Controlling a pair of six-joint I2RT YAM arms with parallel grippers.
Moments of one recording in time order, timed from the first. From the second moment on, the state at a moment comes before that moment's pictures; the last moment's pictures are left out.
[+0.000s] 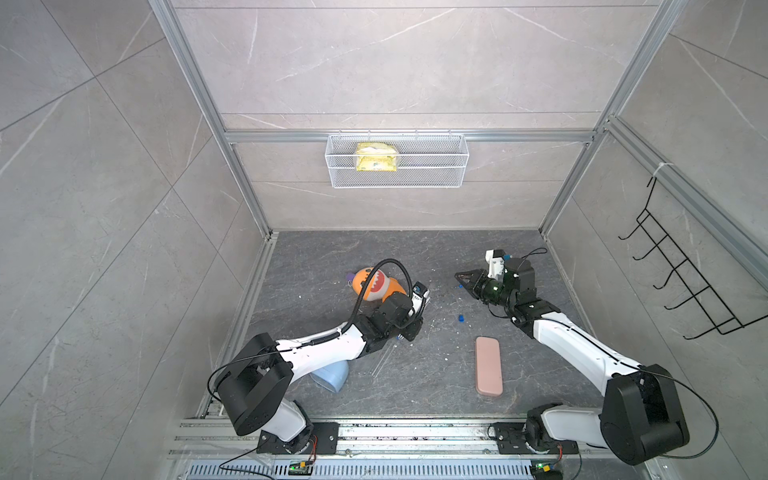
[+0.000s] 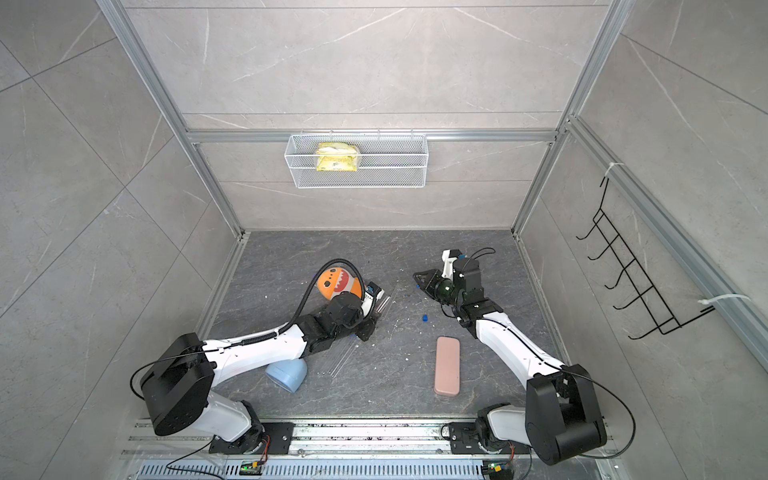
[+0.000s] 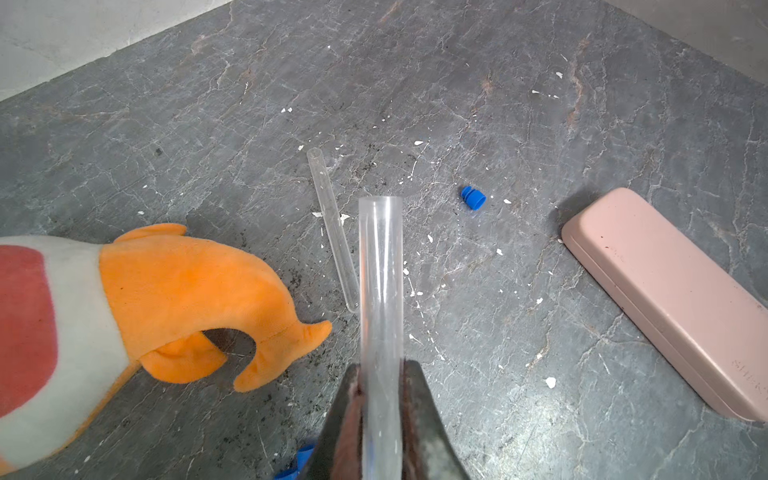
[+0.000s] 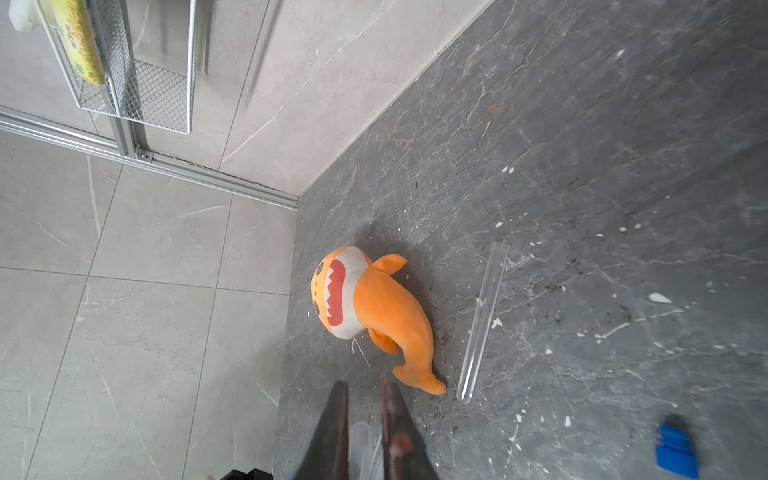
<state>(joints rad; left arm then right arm) -0.90 1.51 0.89 -0.03 -0.07 -0.09 0.25 1.30 0.81 0.04 -0.41 0.87</state>
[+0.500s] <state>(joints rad) -0.90 1.85 1.30 -0.10 -0.07 -0.10 0.25 1.06 0.88 -0.30 -0.07 0.65</state>
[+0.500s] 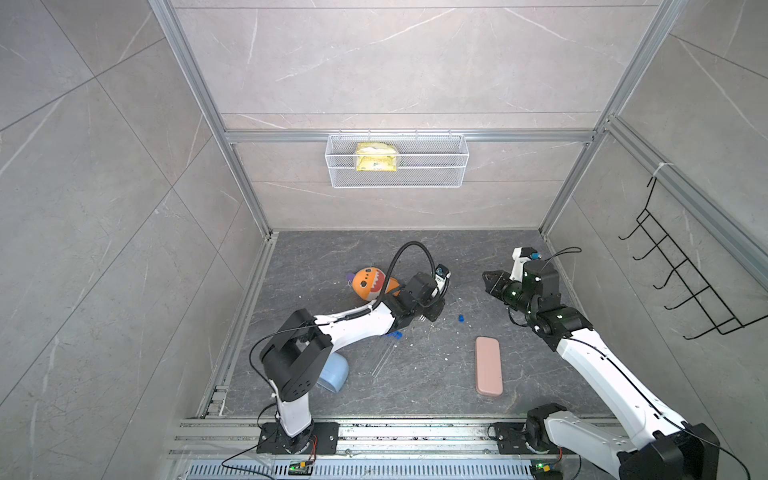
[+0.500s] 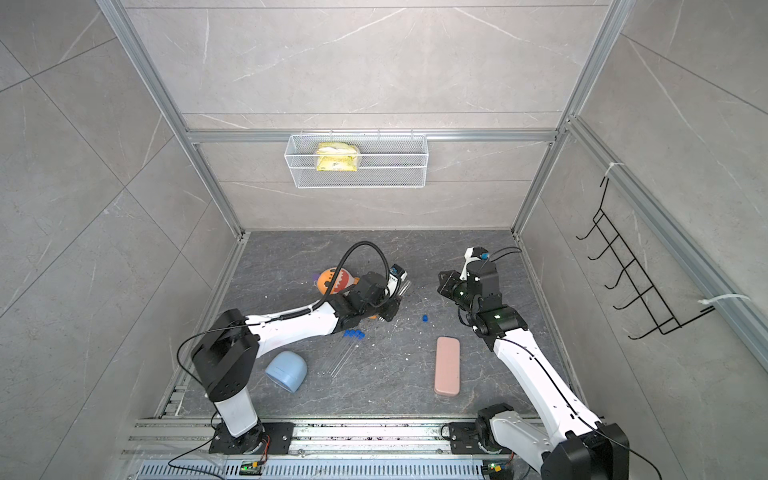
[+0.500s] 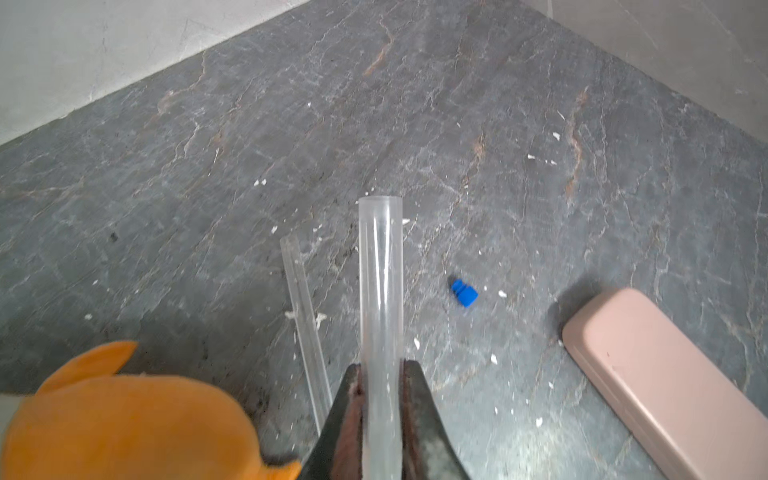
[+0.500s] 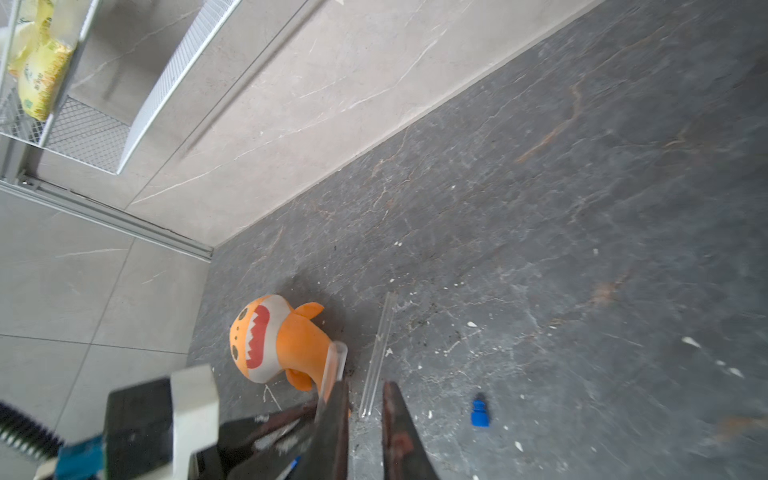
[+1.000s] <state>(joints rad) -0.78 2.16 1.73 -0.34 -0.19 -0.22 0.25 1.03 0.87 -0.36 -0.05 0.62</state>
